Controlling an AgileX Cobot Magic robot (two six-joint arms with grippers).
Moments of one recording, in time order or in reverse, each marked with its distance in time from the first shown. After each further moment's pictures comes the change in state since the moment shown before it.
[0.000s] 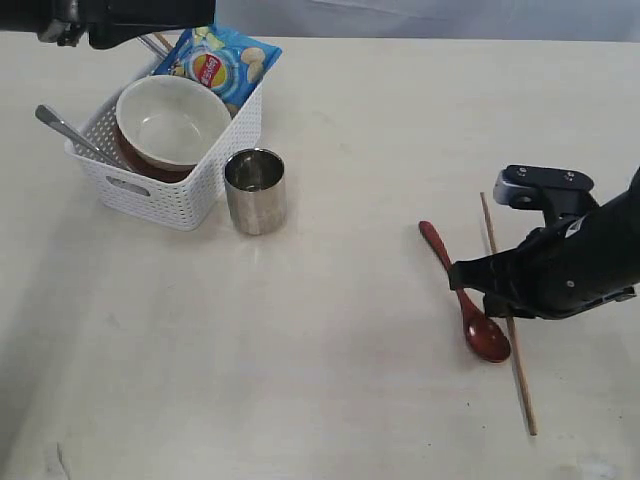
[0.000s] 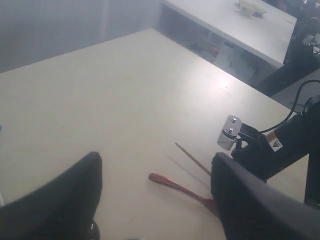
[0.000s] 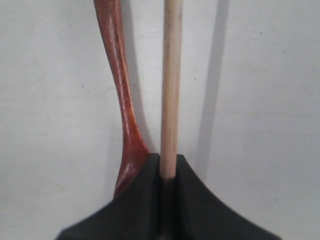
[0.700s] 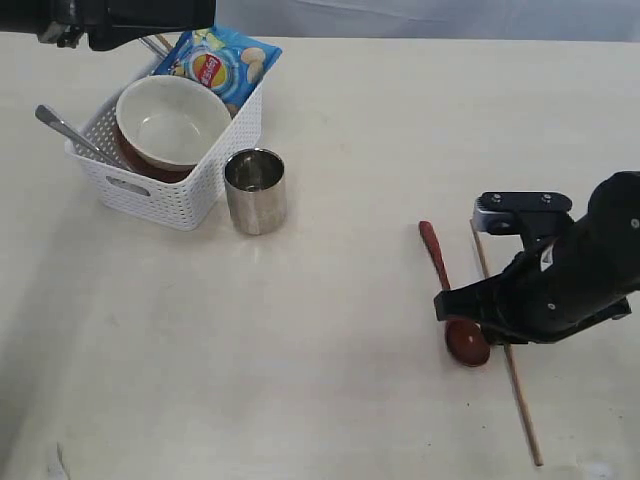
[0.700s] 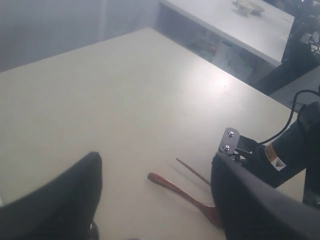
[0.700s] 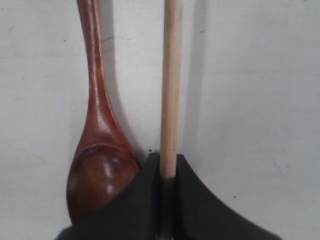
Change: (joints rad) left arm 0.000 0.000 0.000 0.002 -0.006 0.004; right arm 0.126 0.032 0.000 -0.257 0.033 0.318
